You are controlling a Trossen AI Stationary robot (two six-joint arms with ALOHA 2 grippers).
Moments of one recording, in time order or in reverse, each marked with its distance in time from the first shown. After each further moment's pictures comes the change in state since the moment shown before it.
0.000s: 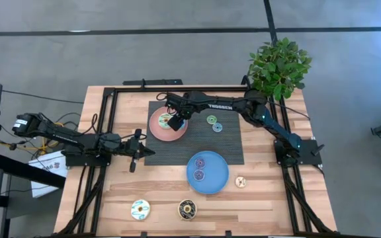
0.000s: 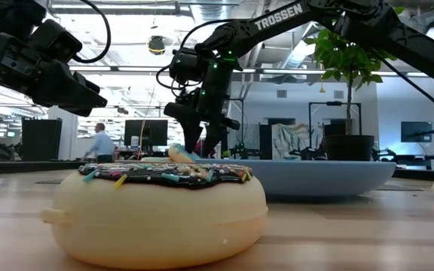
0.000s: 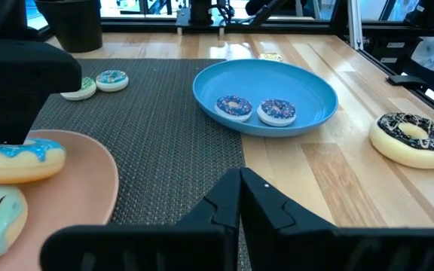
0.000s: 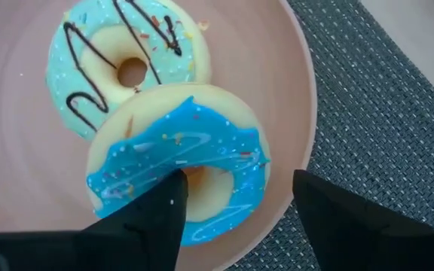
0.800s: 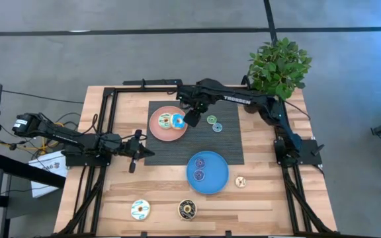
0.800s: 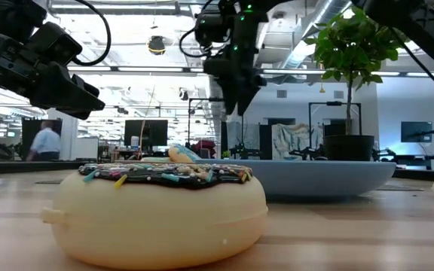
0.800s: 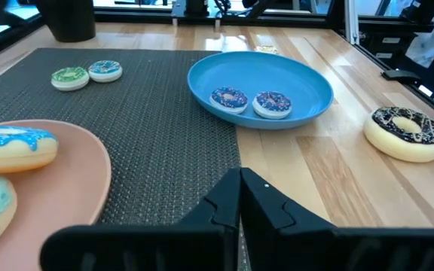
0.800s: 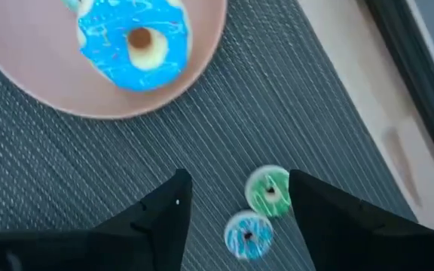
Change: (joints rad) left arm 0.000 0.000 0.000 -0.021 0.017 -0.019; right arm -0.004 -0.227 -0.001 -0.382 0.050 -0.123
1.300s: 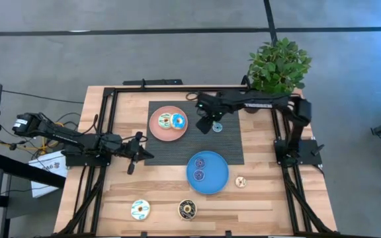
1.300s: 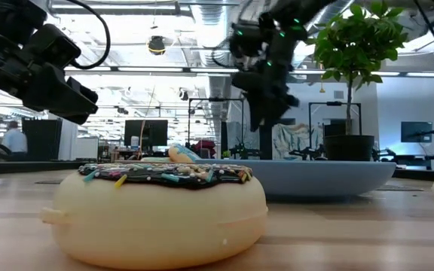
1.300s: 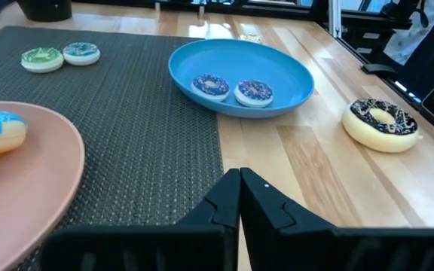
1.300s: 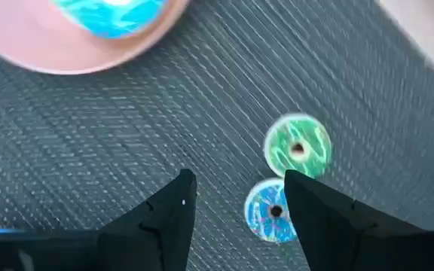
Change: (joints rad) left arm -0.008 0.000 0.000 -0.029 0.053 -0.046; right arm -0.031 -0.355 -0.719 0.490 -0.082 0.138
